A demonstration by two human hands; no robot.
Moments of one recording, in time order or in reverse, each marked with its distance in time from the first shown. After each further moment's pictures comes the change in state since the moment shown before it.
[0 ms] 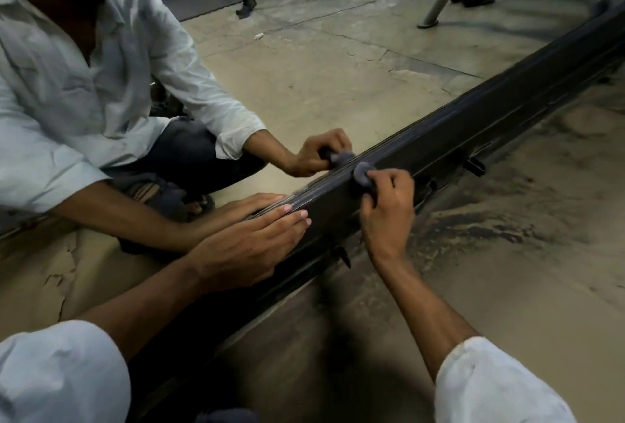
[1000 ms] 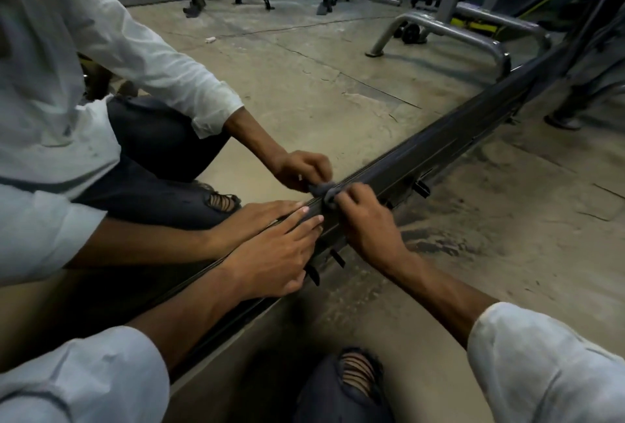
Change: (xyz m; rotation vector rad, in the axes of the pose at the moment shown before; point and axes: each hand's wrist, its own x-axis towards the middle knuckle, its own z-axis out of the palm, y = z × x) left_hand 0.064 -0.002 -0.002 -0.137 0.088 -0.029; right_hand 0.044 -0.004 -0.033 -0.328 -0.452 -0.408
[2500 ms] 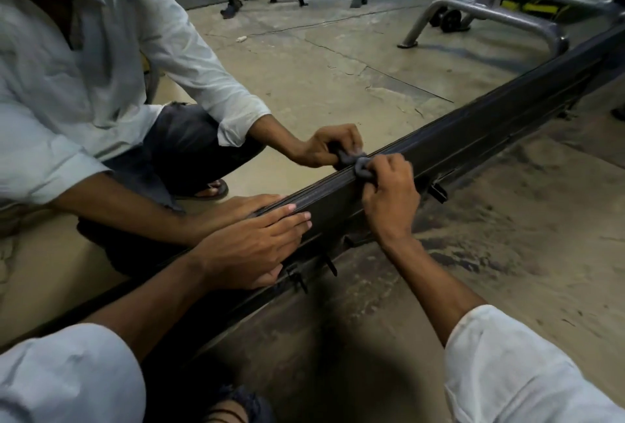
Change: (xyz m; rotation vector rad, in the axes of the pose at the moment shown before) left_hand 0.040 -0.005 0.008 0.146 -0.071 0.065; right_hand 0.024 0.087 0.007 0.090 0.327 0.394
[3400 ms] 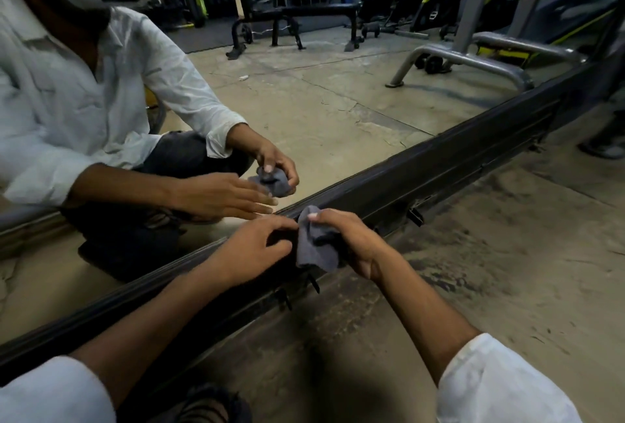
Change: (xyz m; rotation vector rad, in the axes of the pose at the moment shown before) left_hand 0.033 0.012 -0.068 -1.266 0.149 -0.756; right_hand -0.014 -0.034 -0.076 1.048 -0.892 0.714
